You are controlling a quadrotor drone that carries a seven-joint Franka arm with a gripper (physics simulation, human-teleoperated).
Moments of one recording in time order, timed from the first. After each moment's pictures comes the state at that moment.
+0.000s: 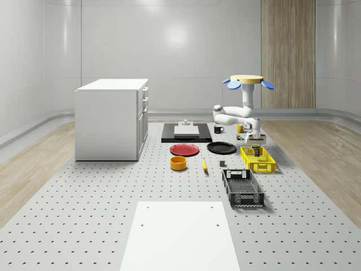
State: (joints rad) arm -1.17 -1.50 1.34 -2.87 -1.82 1.56 1.69
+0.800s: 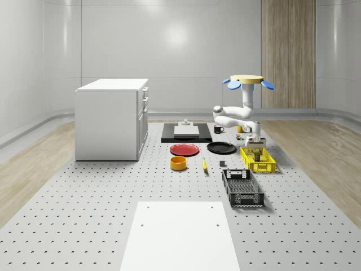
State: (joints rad) arm -1.18 -1.51 1.23 -2.84 -1.92 1.61 1.68
